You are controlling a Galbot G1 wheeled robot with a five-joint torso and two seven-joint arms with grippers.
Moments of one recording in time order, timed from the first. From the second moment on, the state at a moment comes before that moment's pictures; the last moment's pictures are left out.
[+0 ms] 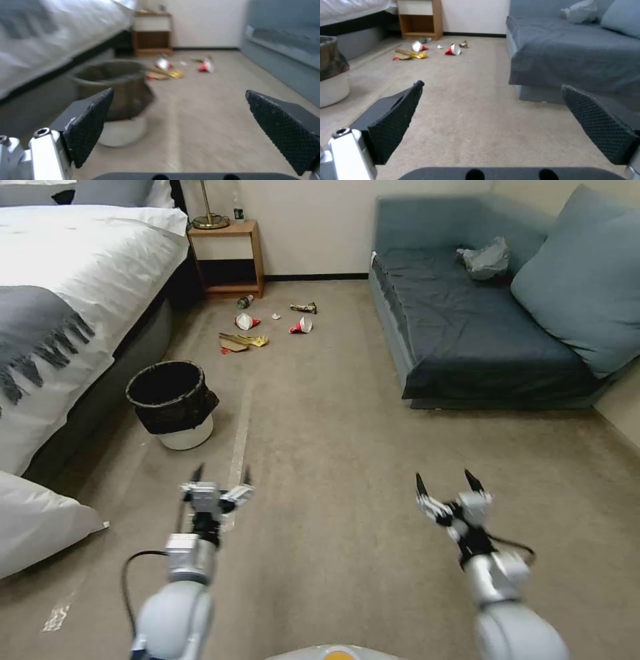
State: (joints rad) left arm 1.53 -1.43 -0.76 -1.96 -0.22 -0.06 0.02; right arm -1.72 1.47 0.63 2.09 0.11 0.09 -0.16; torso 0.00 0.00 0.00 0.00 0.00
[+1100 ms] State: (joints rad) left arm 1.53 -1.42 -0.79 -1.90 -0.31 -0.15 0.11; right arm -1.69 1.49 0.62 2.08 0.12 0.10 -0.16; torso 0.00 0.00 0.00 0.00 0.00
